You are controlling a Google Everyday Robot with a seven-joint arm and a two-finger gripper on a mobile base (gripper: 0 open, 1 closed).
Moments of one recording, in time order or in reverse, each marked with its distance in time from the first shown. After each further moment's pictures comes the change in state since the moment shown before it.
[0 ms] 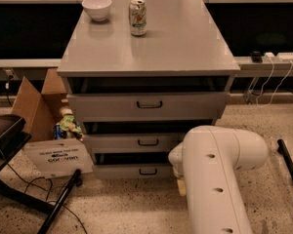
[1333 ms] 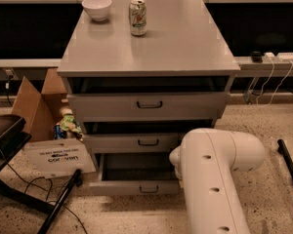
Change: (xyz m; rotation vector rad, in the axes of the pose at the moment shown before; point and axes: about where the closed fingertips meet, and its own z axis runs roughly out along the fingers) arm 0.014 0.004 0.013 -0.043 0.032 0.037
